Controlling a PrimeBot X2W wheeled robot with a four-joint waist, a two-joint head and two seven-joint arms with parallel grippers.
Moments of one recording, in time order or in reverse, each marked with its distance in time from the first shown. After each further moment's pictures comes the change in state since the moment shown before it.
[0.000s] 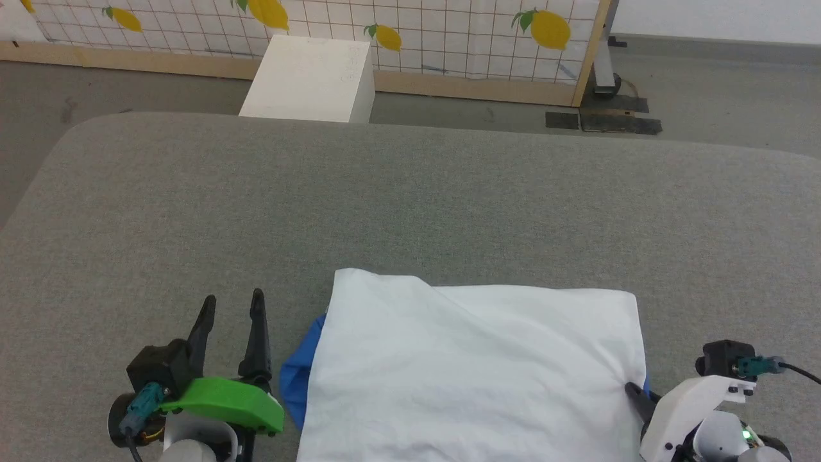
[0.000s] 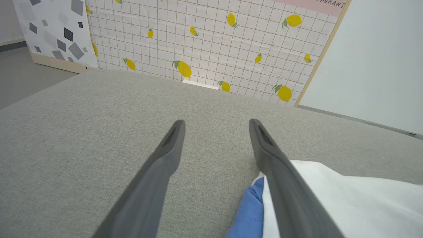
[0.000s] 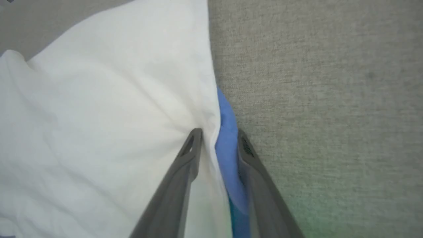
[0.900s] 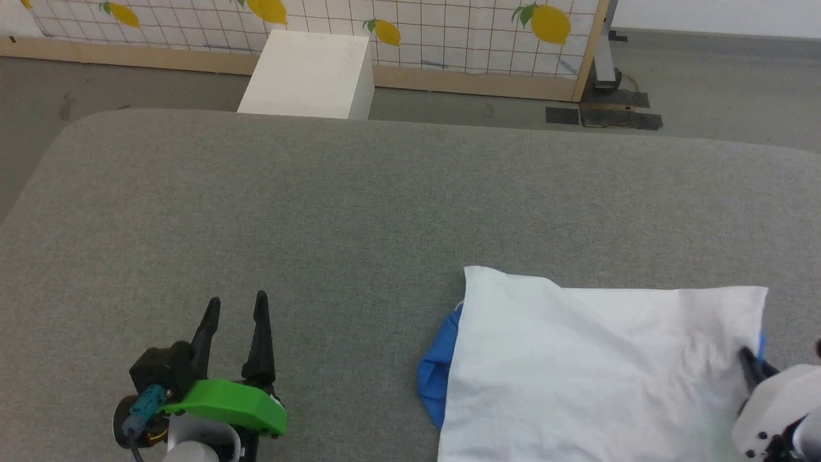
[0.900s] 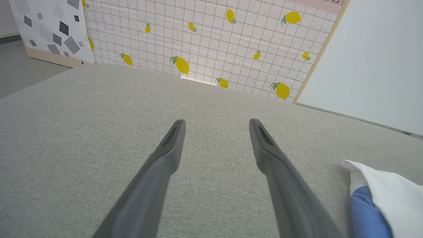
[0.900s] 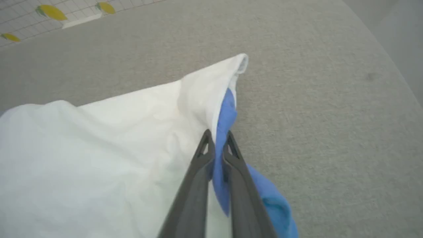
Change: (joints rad) left arm 0.000 -0.035 0.039 0.016 0.026 -0.044 0.000; right arm 0.102 0.020 -0.277 -0.401 -0.176 0.000 0.066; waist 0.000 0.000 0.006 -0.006
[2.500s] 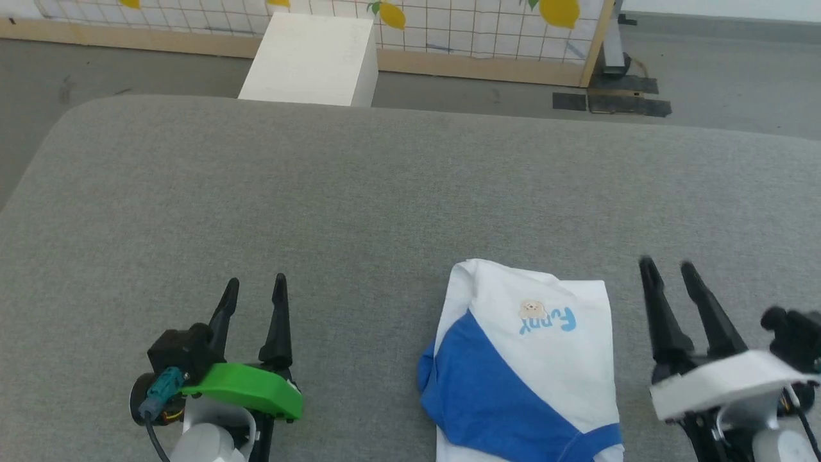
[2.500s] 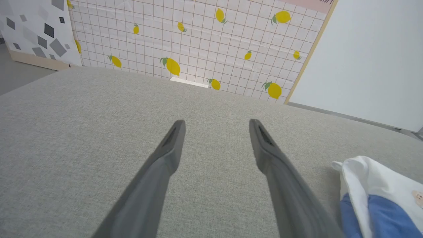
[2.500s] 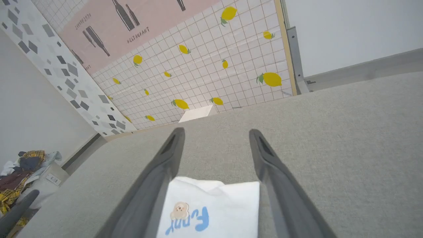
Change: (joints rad) left arm -0.048 -0.034 -0.004 0.016 0.041 -0.030 0.000; right arm -0.043 -0.001 0.352 -0.047 0.257 0.000 -0.513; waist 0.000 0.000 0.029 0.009
